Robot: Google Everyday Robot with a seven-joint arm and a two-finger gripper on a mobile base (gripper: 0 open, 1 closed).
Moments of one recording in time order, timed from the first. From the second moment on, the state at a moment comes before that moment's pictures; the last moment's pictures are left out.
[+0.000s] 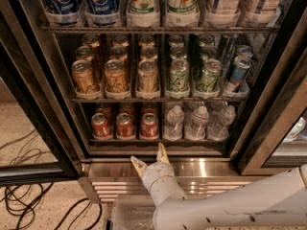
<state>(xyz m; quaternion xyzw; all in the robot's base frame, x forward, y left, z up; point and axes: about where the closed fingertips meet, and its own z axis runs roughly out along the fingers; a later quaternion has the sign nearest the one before) 0.523 0.008 0.616 -0.21 0.77 0.03 0.60</state>
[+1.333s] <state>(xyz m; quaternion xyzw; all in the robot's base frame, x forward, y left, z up) 0.559 0.017 0.613 -0.22 0.76 0.08 0.60</state>
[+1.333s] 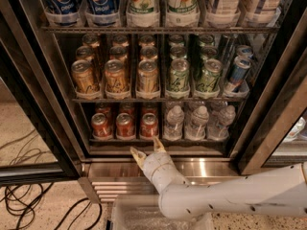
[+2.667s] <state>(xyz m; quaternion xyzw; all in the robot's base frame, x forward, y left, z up) 0.553 0.029 0.599 -0.23 0.77 0.11 0.58</state>
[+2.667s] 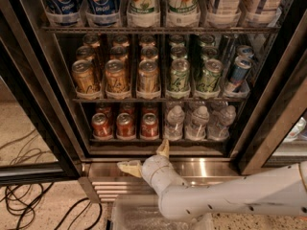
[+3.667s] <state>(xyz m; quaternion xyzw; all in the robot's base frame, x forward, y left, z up) 0.560 0.022 0.593 -0.22 0.73 0.01 0.65</state>
